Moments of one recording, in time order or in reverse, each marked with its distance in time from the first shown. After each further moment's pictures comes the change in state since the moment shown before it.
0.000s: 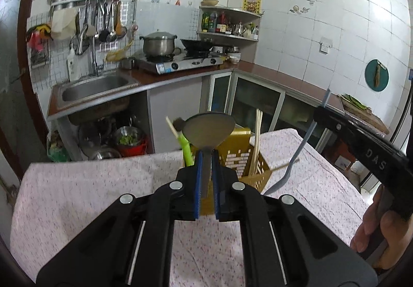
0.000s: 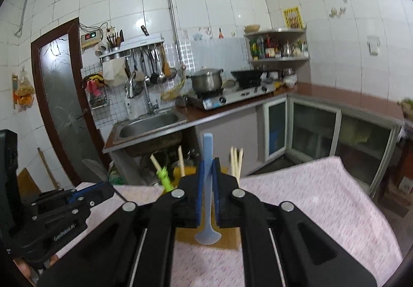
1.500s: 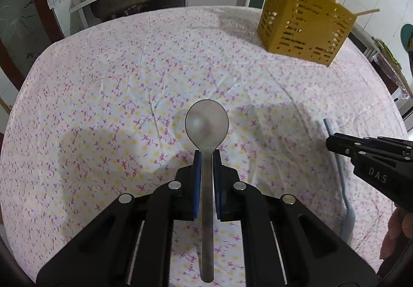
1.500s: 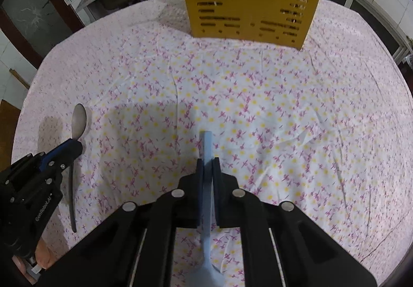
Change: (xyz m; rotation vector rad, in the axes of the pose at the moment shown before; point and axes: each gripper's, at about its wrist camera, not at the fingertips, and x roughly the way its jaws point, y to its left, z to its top) left arm 0.013 0.114 -0.198 -0.092 0.507 0.104; right arm 0.059 0.086 -0.221 0.032 0.821 -0.090
